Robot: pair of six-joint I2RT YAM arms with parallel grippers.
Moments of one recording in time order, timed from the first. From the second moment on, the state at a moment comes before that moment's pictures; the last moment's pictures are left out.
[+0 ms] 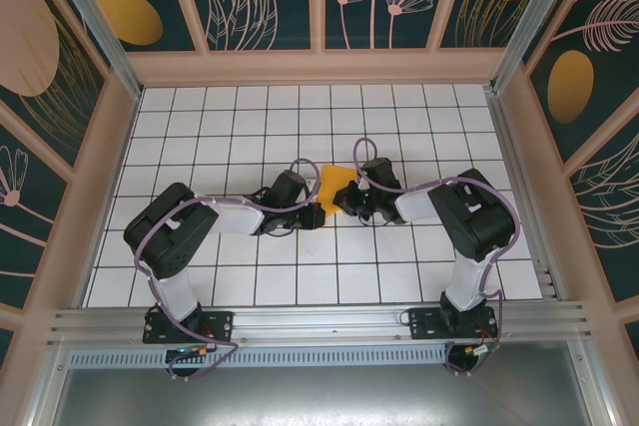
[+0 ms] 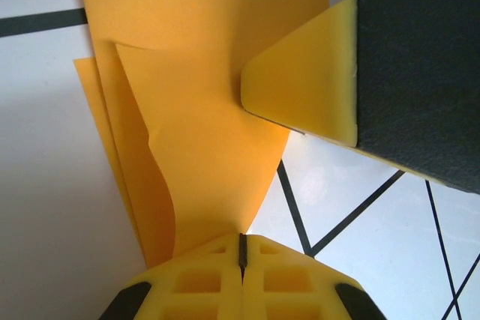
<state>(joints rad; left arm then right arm) -0.72 1.79 0.77 0.16 0.34 -0.63 0.54 1.82 0.72 0.33 -0.49 1.02</state>
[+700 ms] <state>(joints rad) -0.72 1.81 0.70 0.46 0.42 -0.99 0.54 1.83 0.72 0.33 -0.49 1.02</state>
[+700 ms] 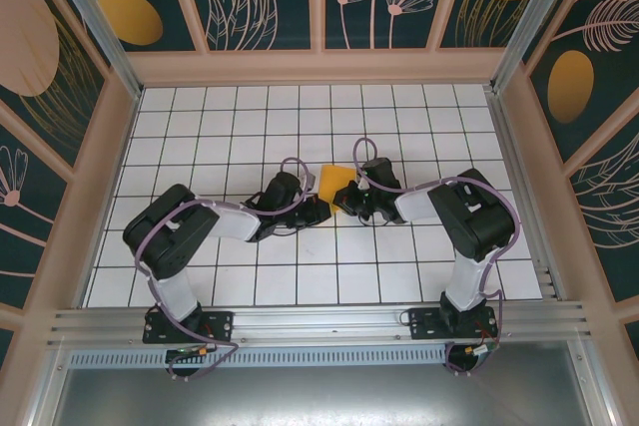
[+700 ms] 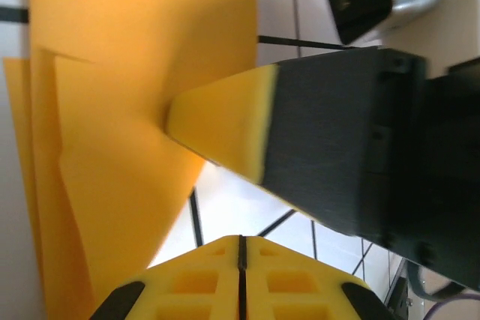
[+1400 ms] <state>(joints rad) -0.72 1.75 0.63 0.37 0.27 -1.02 0.54 1.83 0.72 0.32 -0.49 1.02</state>
